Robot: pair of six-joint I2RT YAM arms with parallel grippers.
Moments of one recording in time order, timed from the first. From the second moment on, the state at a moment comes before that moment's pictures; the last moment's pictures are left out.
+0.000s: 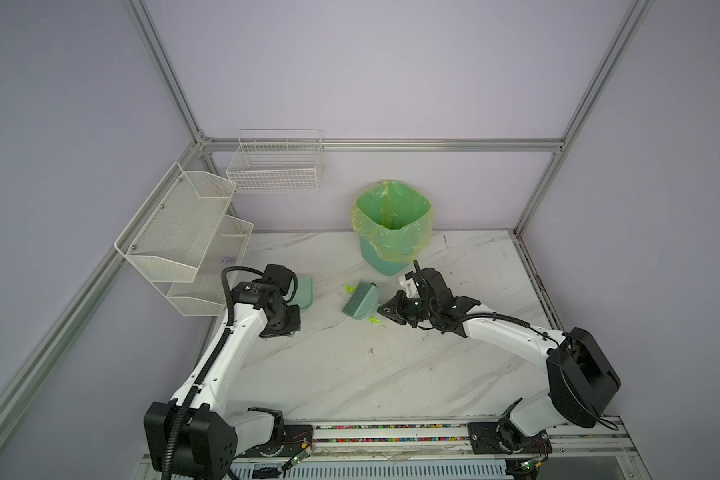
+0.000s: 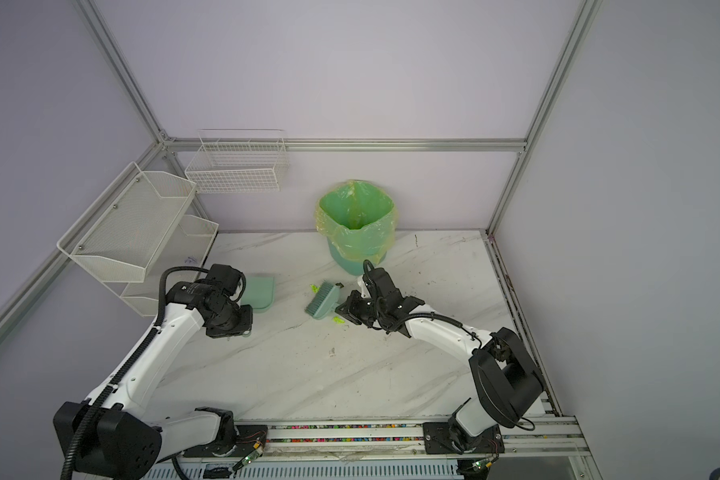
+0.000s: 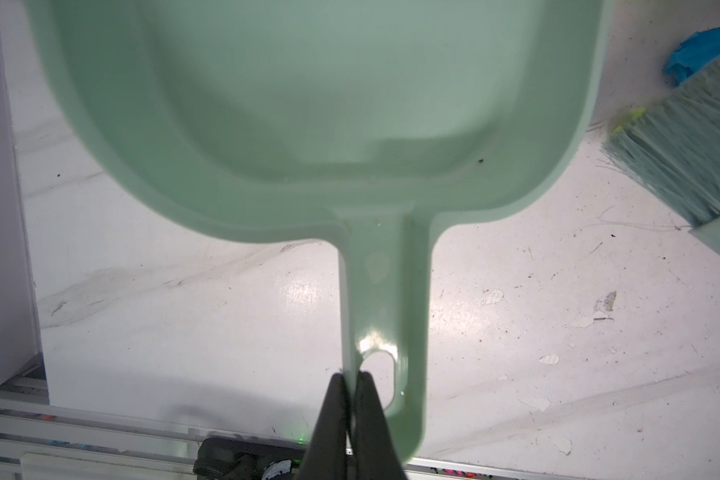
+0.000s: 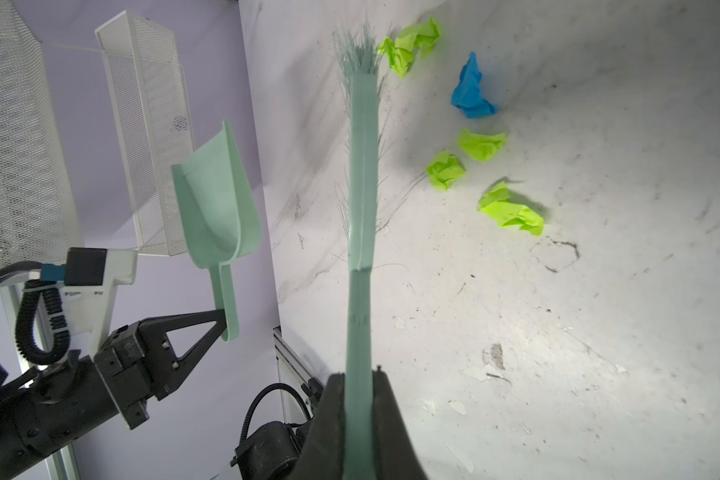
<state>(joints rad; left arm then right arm) -0.14 1.24 1.15 -1.24 -0.09 -0.31 0.69 1.54 1.02 -0.11 -0.44 1.11</state>
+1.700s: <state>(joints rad) -0.43 1.25 1.15 -1.28 0.01 -0.36 0.60 1.42 1.33 -0.71 -0.16 0.71</state>
